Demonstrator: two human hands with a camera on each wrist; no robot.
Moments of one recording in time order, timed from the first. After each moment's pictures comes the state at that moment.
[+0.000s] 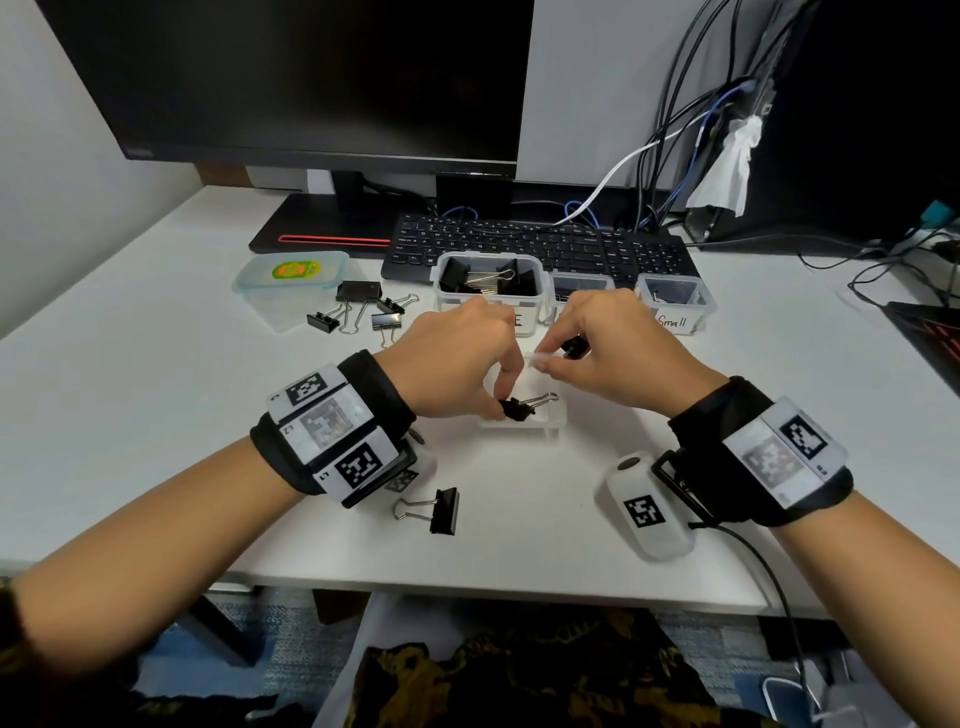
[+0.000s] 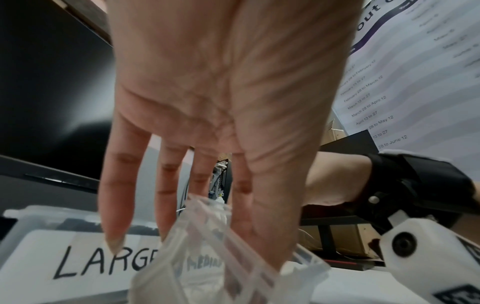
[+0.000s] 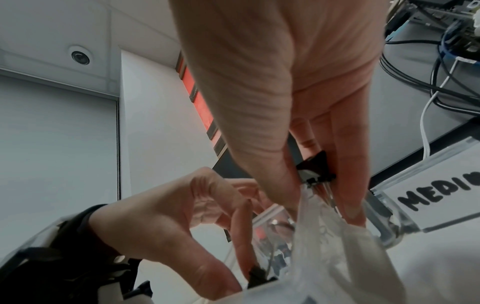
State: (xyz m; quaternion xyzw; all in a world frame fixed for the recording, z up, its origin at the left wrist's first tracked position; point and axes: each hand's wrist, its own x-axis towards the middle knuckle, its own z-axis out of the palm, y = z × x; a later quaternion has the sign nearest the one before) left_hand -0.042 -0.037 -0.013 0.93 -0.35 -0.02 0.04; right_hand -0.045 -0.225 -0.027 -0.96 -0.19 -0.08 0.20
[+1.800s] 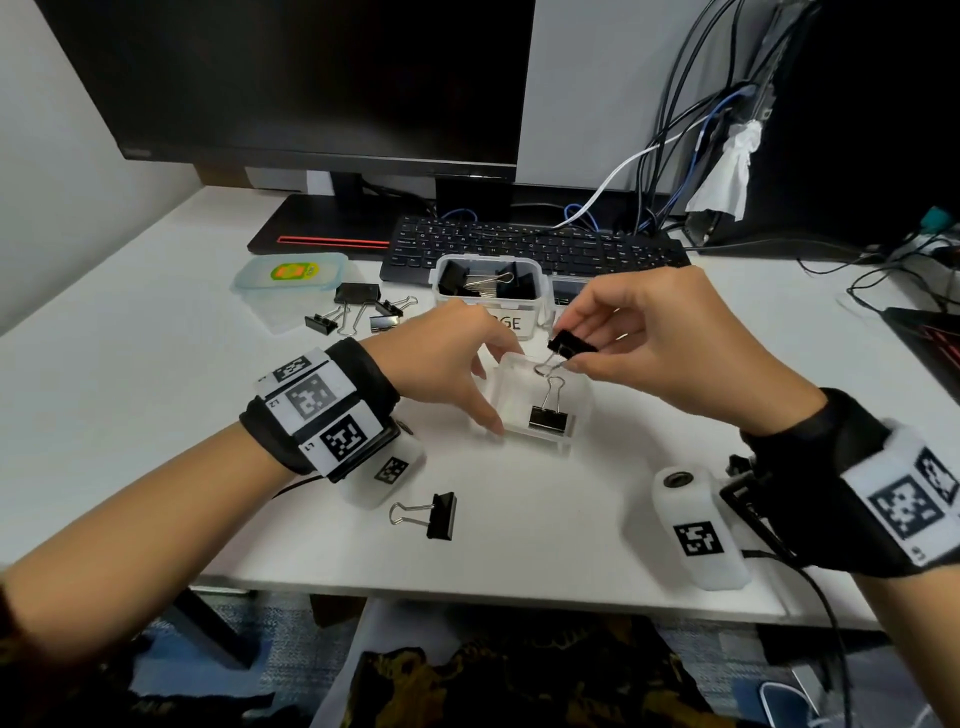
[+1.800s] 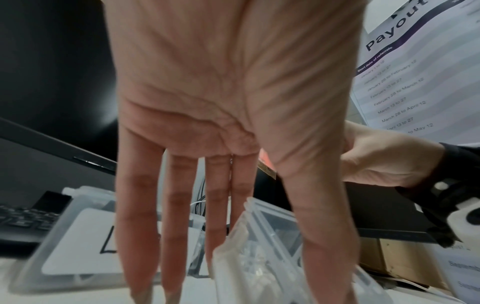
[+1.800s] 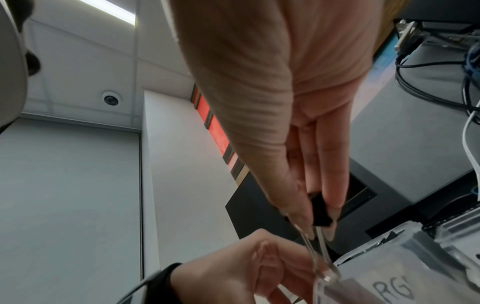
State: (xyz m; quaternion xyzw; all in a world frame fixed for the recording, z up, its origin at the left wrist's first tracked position) left_hand -0.018 -0.027 -0.019 0.91 -0.35 -0.12 0.18; right_hand -0.080 -0.240 0.011 -0.91 -0.21 -0.06 0.36
